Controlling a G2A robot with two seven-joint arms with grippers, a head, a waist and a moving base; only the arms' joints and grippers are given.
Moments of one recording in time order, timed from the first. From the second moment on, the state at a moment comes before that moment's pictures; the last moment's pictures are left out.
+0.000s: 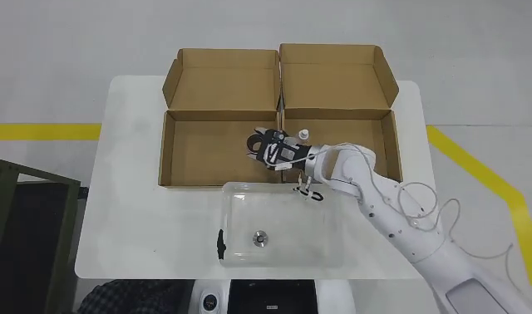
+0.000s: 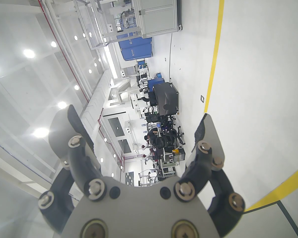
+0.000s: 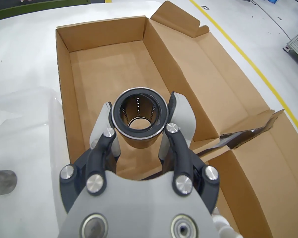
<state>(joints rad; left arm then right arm) -0.01 -0.37 -0.75 -1.25 2.03 -0.40 0.22 -0.81 -1.19 0.76 -1.50 -1.26 -0.53 0.20</state>
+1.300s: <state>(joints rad) -0.01 -0.37 -0.75 -1.25 2.03 -0.40 0.22 -0.70 -1.29 0.71 -1.26 -1.32 -0.49 0.21</state>
